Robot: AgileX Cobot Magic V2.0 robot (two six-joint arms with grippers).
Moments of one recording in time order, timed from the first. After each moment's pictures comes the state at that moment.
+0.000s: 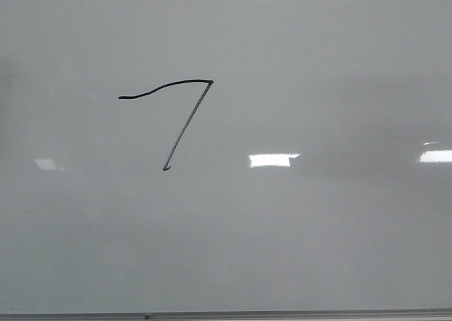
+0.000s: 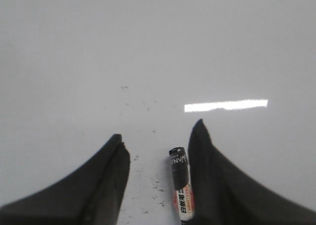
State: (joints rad) left arm 0.05 0.59 -0.45 0.54 0.00 -0.47; right arm 0.14 0.33 -0.36 0.72 0.46 -0.62
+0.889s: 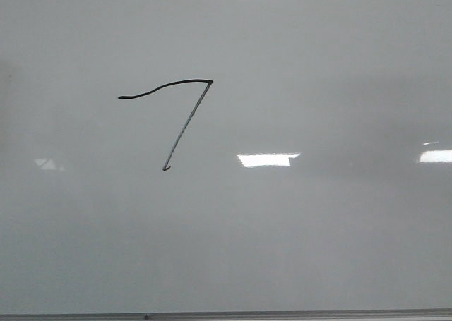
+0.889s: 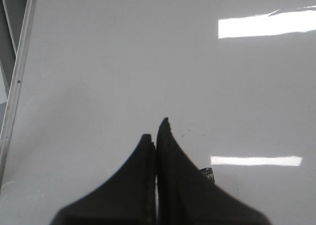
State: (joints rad) left arm 0.05 0.17 -0.39 0.54 0.19 -0.47; right arm 0.14 0.33 -0.36 0.72 0.46 -0.62
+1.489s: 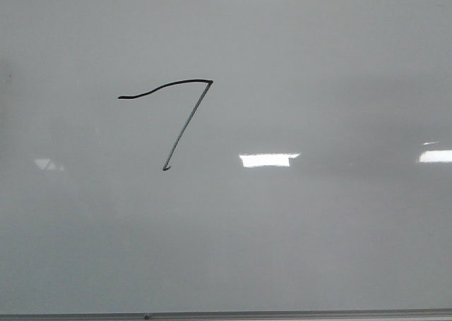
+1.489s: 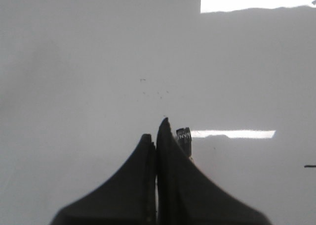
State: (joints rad) left arm 0.05 0.14 -0.29 0.09 0.19 -0.06; right arm 0.14 0.33 -0.36 0.72 0.46 -0.62
